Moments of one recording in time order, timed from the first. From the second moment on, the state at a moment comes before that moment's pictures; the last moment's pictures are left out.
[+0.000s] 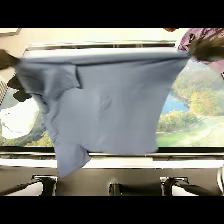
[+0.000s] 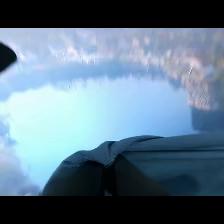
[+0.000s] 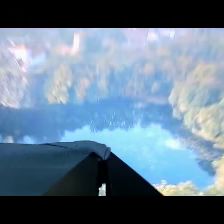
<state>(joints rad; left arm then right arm) 0.20 -1.37 1.77 1.16 -1.26 -1.39 -0.05 -1.43 1.94 -1.49 1.32 1.56</state>
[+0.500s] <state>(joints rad) 0.12 -1.87 1.76 1.15 -1.03 -1.31 -0.05 -1.90 1.93 -1.45 1.16 1.59</state>
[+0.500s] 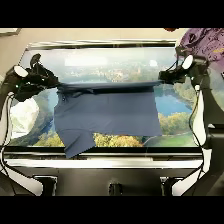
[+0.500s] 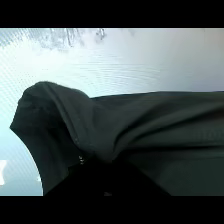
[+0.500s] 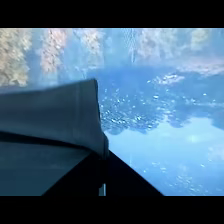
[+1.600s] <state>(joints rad) 0.12 -1.92 1.76 1.25 -1.55 -1.42 -0.05 -1.98 1.93 -1.35 1.56 1.61</state>
